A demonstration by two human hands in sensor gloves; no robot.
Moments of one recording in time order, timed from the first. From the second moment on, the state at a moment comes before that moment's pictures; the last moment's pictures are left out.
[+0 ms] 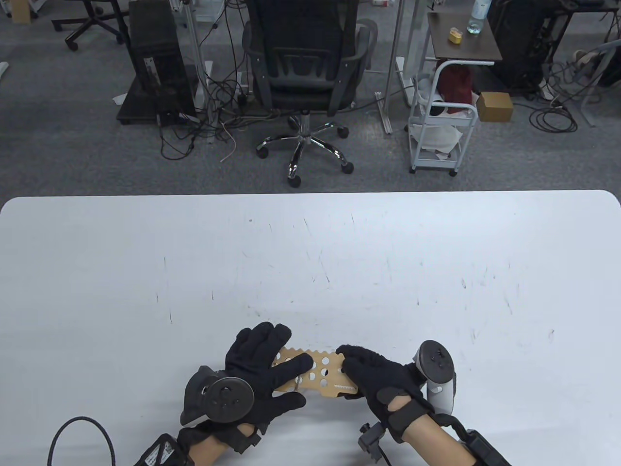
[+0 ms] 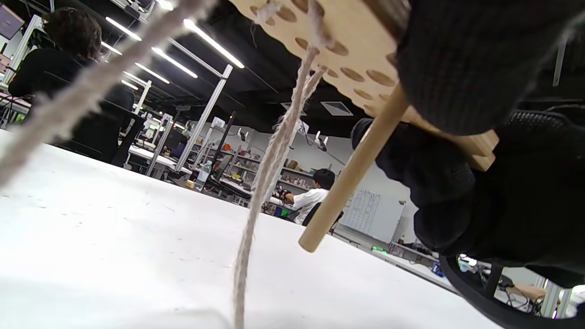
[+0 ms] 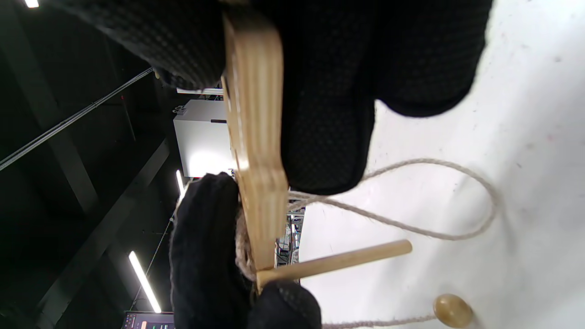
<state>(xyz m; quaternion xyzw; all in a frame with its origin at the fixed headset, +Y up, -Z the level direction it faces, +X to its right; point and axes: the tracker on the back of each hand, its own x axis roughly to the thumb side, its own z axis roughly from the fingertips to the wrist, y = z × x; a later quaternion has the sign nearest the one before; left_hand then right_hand) -0.165 -0.706 -0.257 0.09 -0.31 0.25 0.91 0.124 -0.741 -0.279 0.08 0.12 0.69 0.70</state>
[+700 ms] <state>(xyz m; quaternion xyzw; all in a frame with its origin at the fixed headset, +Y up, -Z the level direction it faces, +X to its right) -0.174 -0.695 -0.254 0.14 -0.31 0.28 0.90 0.126 -0.742 -0.280 0.08 0.12 0.70 0.70</state>
